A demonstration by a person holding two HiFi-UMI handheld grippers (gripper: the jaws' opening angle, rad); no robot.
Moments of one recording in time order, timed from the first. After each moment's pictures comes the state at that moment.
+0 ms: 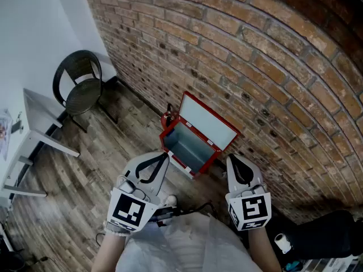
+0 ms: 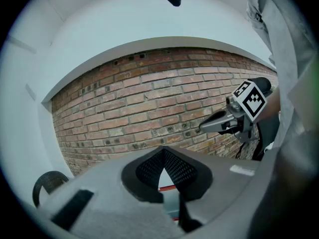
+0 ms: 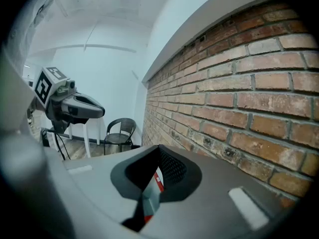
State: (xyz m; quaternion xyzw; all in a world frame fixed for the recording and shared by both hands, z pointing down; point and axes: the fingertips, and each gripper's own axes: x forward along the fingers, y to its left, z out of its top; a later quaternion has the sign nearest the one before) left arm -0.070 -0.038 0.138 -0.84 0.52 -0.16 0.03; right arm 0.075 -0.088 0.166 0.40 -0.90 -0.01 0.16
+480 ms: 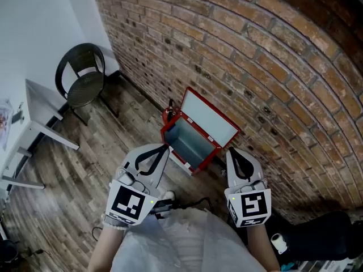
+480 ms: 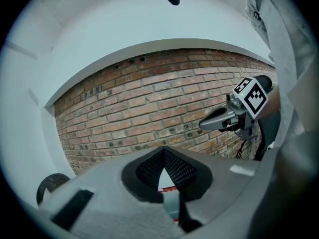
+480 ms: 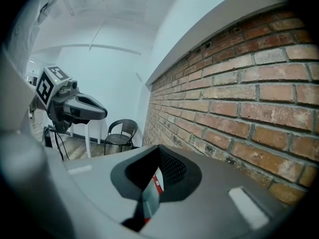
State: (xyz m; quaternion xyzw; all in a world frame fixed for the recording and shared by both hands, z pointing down) left arm -0.073 -0.032 0.129 -0.83 0.53 -0.16 0.04; right arm 0.066 -0.080 0.149 0.39 -0.91 -0.03 0.16
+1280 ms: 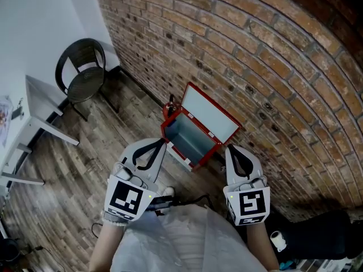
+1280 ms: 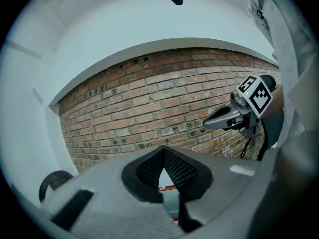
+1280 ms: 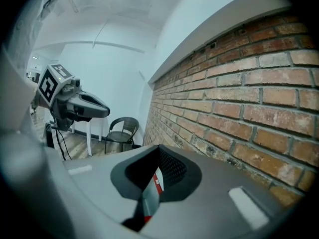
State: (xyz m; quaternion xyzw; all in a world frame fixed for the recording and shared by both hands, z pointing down) left arm -0.083 -0.030 0.134 -0.82 0.55 -0.16 0.03; right arm 0.062 -0.075 0.151 0.39 -0.91 -0.05 0.17
